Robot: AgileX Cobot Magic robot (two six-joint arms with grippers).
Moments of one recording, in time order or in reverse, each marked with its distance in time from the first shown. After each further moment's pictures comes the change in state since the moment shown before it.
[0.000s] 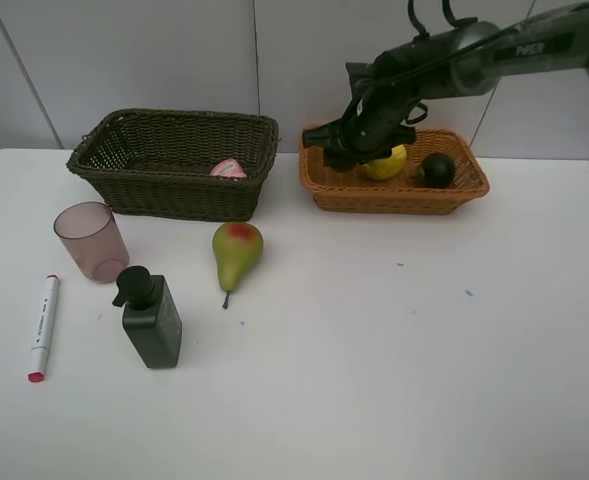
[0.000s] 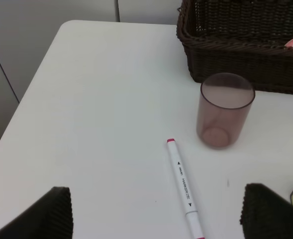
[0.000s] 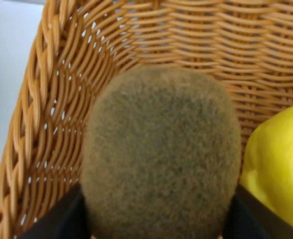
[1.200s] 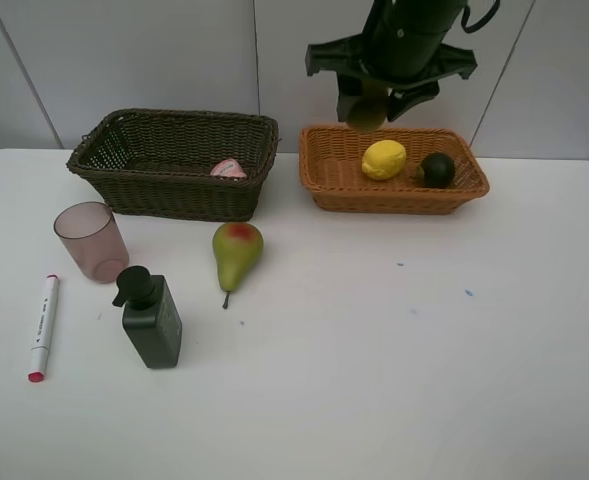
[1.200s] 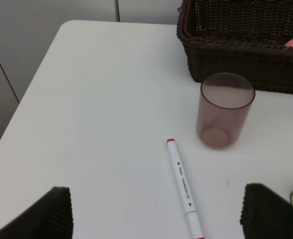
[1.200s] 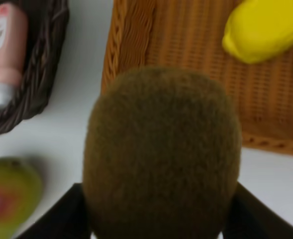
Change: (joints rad) left arm 0.000 0.000 0.000 0.000 0.000 0.000; right arm 0.129 -0.420 0.098 0.023 0.446 0.075
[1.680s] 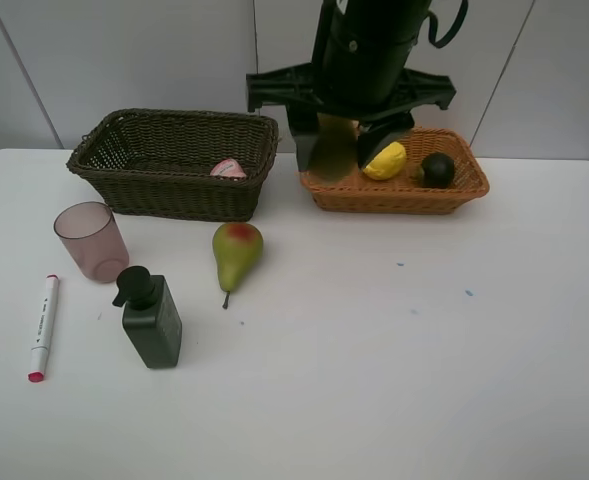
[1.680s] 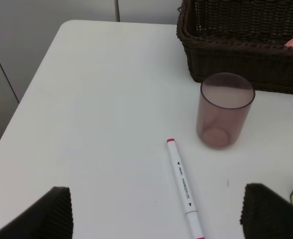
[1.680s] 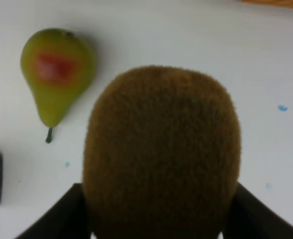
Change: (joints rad) left arm 0.000 0.000 0.000 0.000 0.000 0.000; right arm 0.197 -0.062 0.000 0.044 0.256 0.147
